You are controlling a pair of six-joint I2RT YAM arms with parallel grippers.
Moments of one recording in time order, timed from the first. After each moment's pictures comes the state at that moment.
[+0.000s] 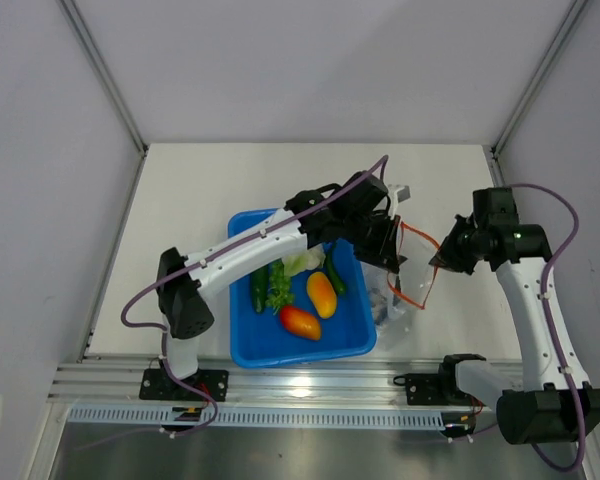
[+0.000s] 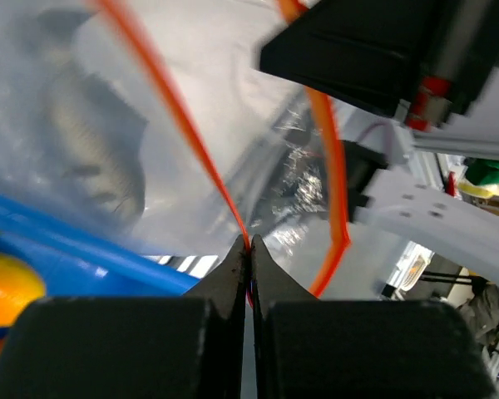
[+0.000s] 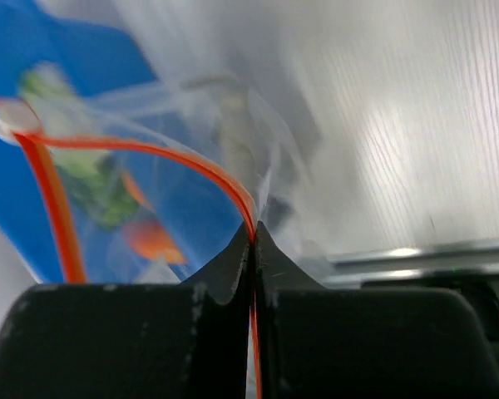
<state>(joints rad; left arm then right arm) -1.01 1.89 1.90 -0.78 0.37 -0.62 0.05 1.09 1.17 -1.13 -0.15 0.60</state>
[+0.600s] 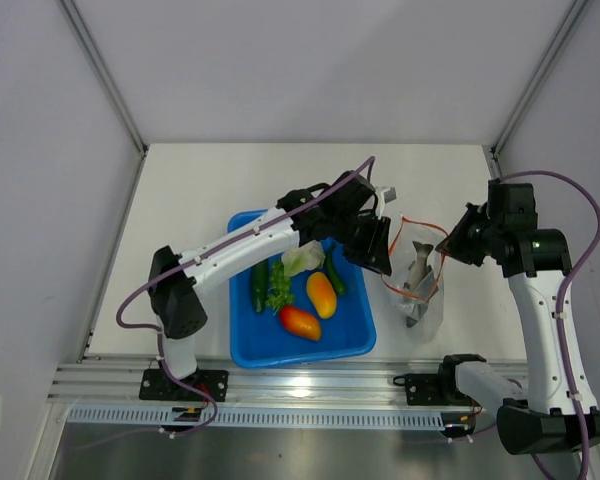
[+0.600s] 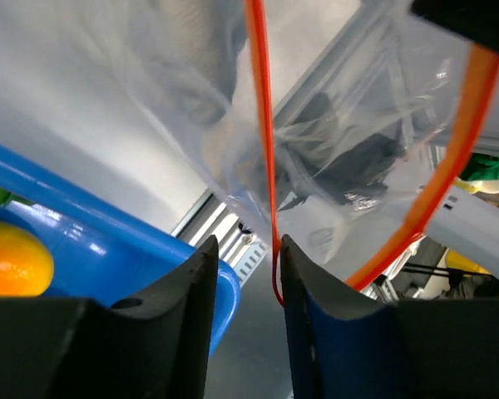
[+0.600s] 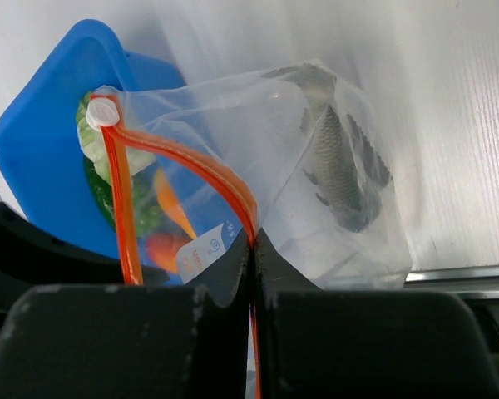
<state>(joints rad) -0.97 1.86 1.85 -0.79 0.42 -0.63 0.05 1.03 1.34 -1.16 -0.14 0.58</state>
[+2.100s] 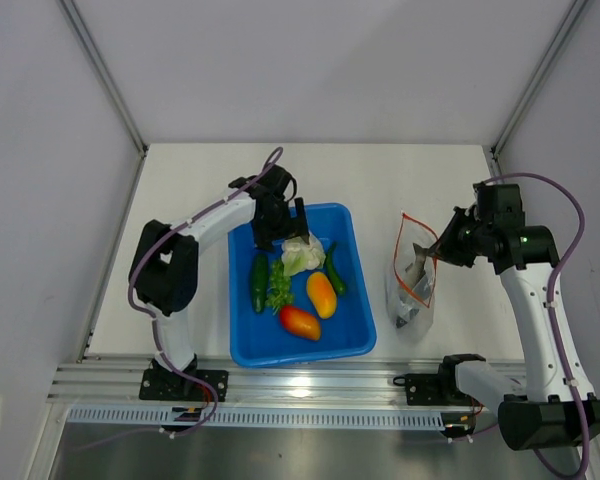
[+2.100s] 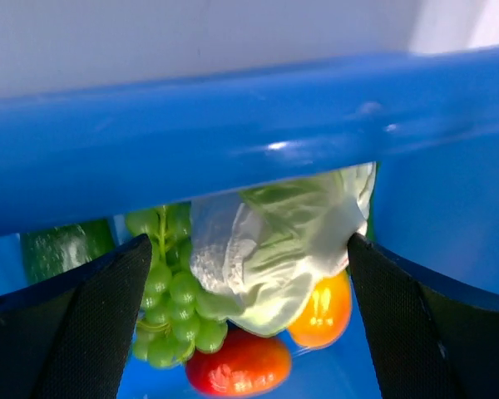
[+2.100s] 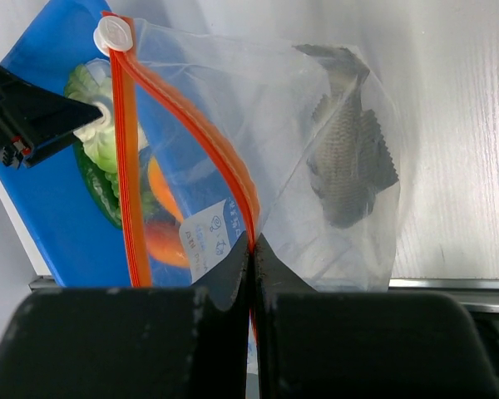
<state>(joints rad) -0.51 1.89 1.49 -0.80 0.12 -0.68 0.07 1.06 1.27 -1.11 -0.20 0.54</state>
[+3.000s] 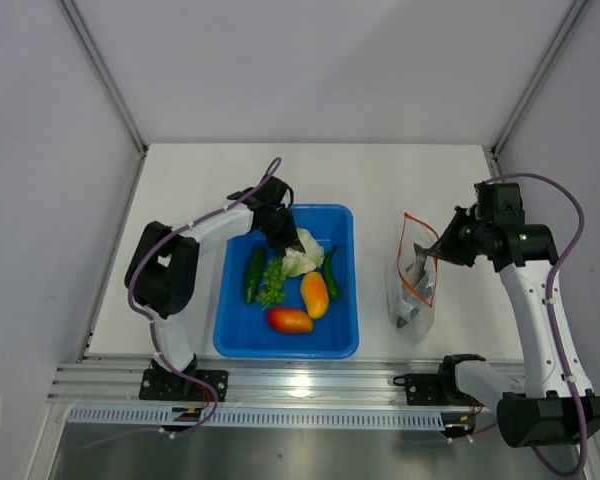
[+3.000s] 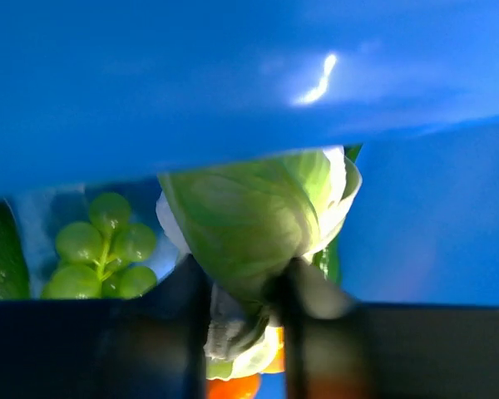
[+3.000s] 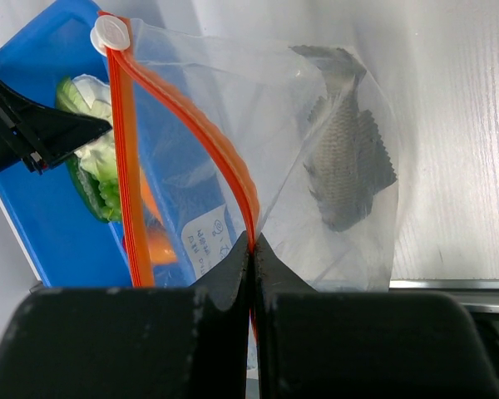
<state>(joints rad) -0.50 1.87 1.32 -0.56 0.25 -0.72 0.06 1.07 1.26 -1.10 -0.20 0.54</state>
